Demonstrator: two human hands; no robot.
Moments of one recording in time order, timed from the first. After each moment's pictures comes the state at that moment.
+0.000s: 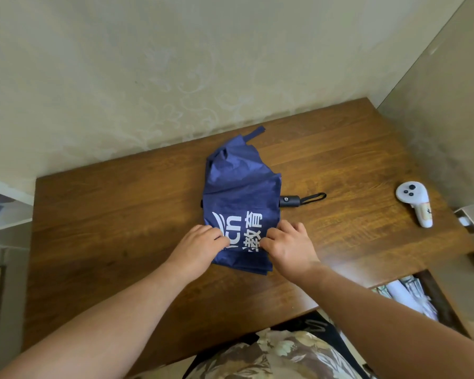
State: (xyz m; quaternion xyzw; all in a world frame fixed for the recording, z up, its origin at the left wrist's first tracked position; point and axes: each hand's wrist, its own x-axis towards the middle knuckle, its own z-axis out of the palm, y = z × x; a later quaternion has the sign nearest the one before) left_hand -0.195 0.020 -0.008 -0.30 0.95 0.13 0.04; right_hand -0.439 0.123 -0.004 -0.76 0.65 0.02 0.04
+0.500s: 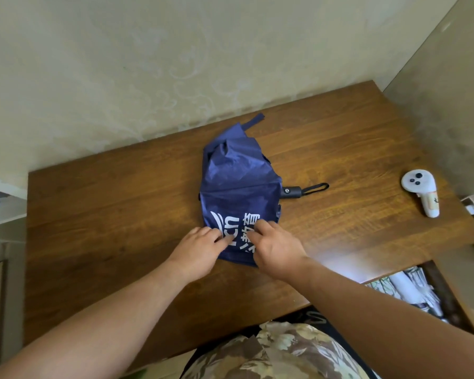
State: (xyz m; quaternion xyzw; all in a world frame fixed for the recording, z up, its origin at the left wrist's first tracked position) left_hand -0.198 0.028 -0.031 -0.30 0.94 0.11 0.15; right_hand -0.413 0.112 0.002 -0.72 0.66 0.05 0.23
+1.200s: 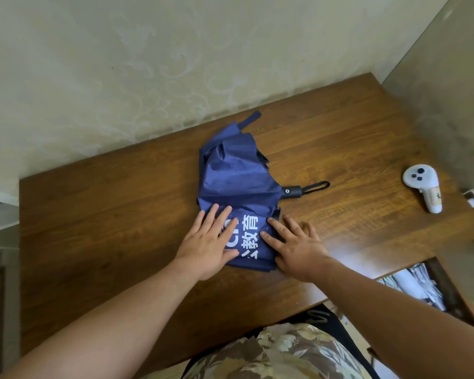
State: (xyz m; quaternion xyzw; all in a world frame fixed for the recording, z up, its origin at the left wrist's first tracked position) left_hand -0.218 0.018 -0.036 -0.33 0.92 0.10 0.21; right_hand -0.466 0.126 -0.041 -0.69 0.65 0.22 0.25
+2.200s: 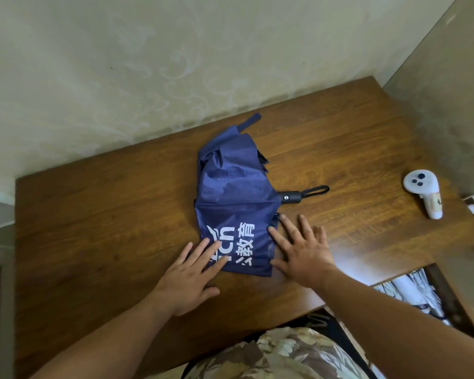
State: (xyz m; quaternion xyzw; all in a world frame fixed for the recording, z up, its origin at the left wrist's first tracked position) left_hand -0.154 0.051 -0.067 -0.26 0.93 0.16 0.22; right_hand -0.473 0.132 -0.047 -0.64 0.70 0.24 0.22
